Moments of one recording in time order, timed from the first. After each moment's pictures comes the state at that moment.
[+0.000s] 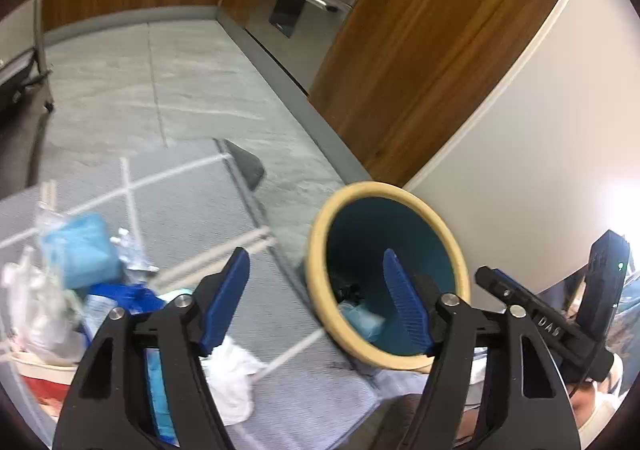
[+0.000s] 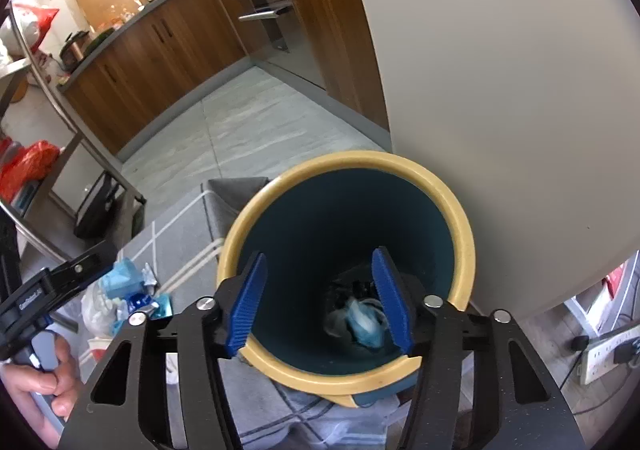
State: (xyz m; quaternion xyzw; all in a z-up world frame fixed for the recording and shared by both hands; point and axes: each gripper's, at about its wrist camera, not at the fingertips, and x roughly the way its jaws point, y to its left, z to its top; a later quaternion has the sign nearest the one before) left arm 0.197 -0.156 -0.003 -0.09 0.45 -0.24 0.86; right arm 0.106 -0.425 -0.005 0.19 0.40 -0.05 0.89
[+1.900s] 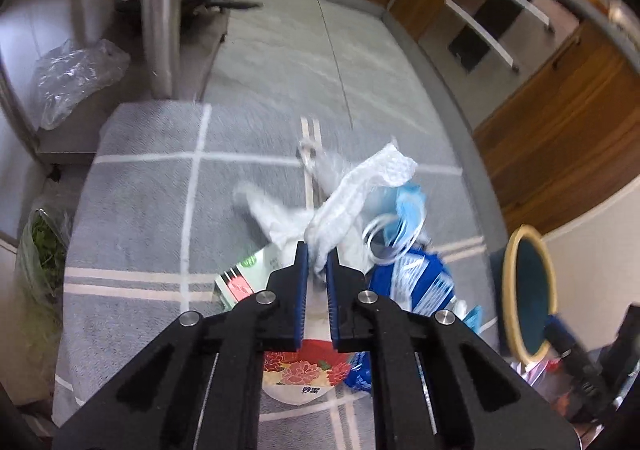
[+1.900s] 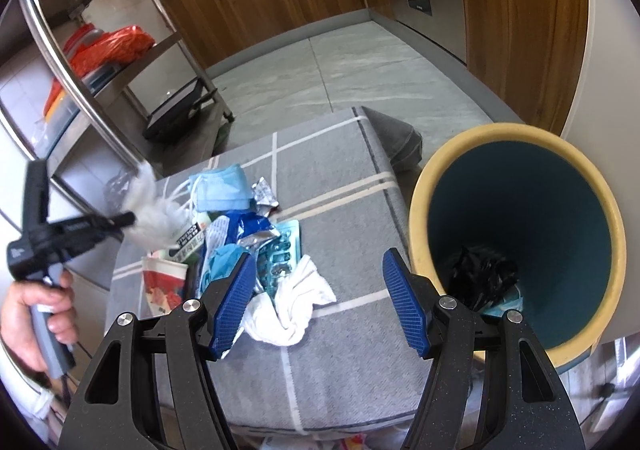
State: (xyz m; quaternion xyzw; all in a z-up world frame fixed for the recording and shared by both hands) left arm 0.173 0.086 -0.034 -0.19 0.48 -0.01 0.86; right arm 0.124 -0.269 -0.018 0.11 0.45 0.13 0.88
